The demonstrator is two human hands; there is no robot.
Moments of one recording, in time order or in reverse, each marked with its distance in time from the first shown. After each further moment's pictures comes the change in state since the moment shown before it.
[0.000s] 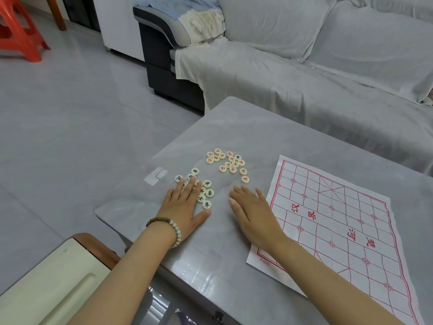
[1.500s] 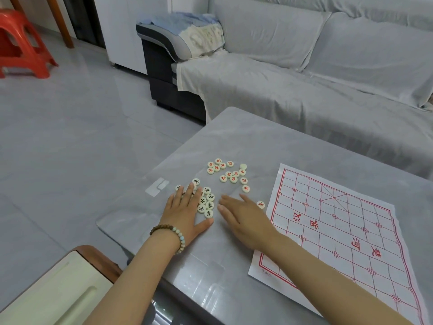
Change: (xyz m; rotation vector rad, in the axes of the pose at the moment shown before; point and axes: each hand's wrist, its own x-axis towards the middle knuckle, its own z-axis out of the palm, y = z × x) left_hand 0.005 0.004 -0.007 0.008 -0.004 -0.055; right_hand 0.018 -0.016 -0.009 0.017 -0.132 -0.107
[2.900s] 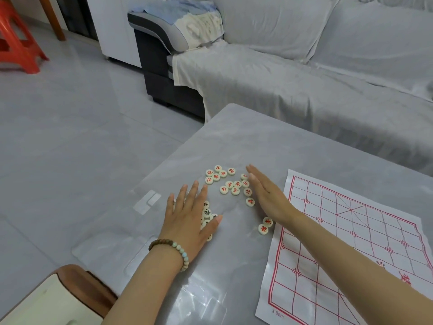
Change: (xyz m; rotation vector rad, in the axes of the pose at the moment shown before) left_hand 0.031 0.014 -0.009 -0.020 0.093 0.003; right_hand 0.061 0.078 -0.026 0.410 0.120 0.292
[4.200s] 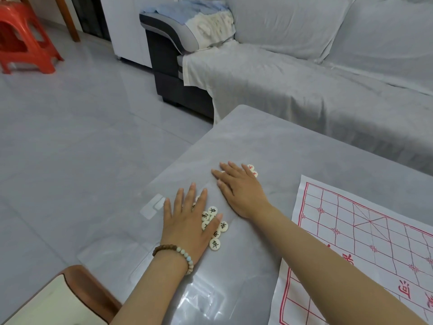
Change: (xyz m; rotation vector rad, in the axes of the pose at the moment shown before) left_hand 0.009 -0.007 0.006 -0.025 0.052 -0.144; right_hand 0.064 -0.014 0.057 -0.536 0.056 -0.383
